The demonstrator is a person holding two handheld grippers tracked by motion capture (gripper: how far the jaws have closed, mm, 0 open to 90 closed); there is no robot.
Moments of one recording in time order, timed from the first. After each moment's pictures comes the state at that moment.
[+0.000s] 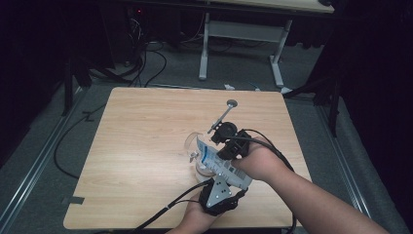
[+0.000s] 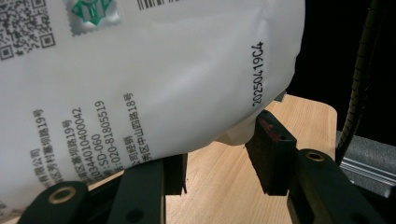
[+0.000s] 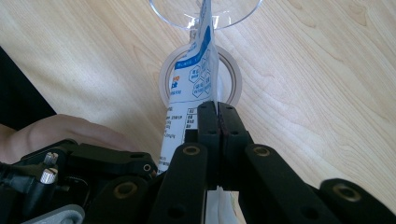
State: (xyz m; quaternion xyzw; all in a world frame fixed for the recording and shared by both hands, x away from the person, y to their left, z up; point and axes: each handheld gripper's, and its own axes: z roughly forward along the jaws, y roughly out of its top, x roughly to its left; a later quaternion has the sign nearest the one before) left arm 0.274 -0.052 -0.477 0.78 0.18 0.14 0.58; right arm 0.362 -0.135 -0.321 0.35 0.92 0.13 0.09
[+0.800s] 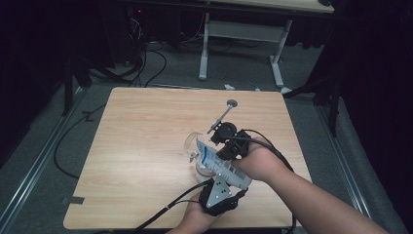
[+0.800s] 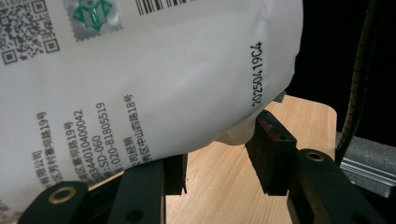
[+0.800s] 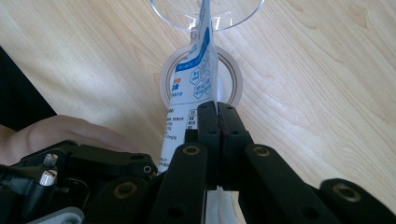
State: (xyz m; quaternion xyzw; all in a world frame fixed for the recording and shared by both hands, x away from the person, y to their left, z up) left arm 0.274 -0.052 -0.477 0.78 0.18 0.14 0.59; right arm 0.361 -0.134 -0.321 0.35 0.93 0.13 0.09
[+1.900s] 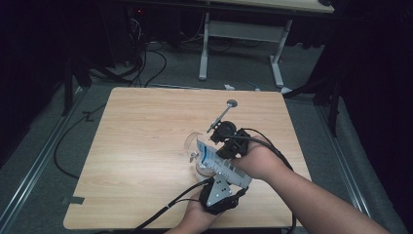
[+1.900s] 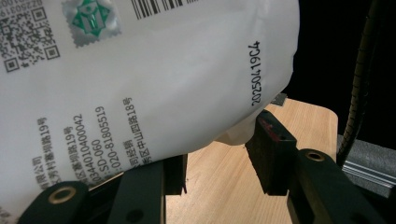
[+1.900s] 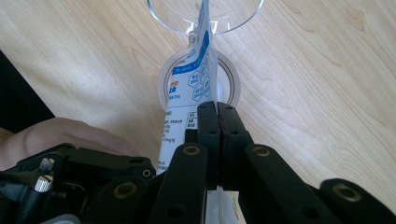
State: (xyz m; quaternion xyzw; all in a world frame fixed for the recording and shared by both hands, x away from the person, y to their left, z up) left arm 0.276 -0.053 -0.474 0.78 0.18 0.14 0.59; right arm 0.364 -0.134 -0.321 0.34 0.93 0.13 0.09
